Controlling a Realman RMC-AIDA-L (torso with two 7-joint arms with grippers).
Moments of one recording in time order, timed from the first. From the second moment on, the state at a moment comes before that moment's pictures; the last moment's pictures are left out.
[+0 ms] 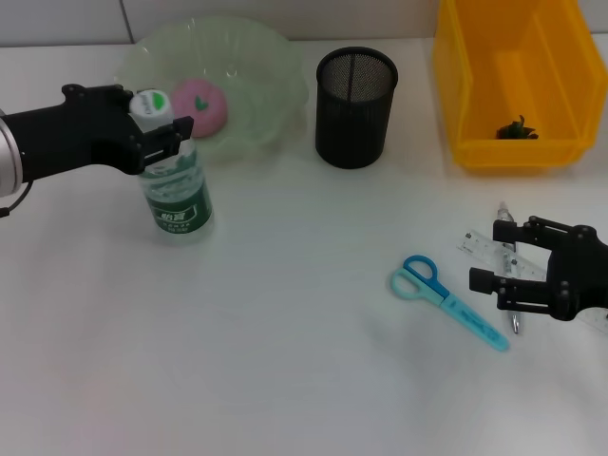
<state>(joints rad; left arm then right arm) -0.12 -2.07 1.34 1.48 1.92 1.03 -1.92 0.19 2.08 -0.90 -0.85 -1.77 -1.56 1.37</state>
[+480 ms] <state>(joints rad) -0.08 -2.07 1.30 1.57 1.87 1.03 -1.90 0.19 2.08 -0.89 -0.93 -1.77 -1.59 1.46</state>
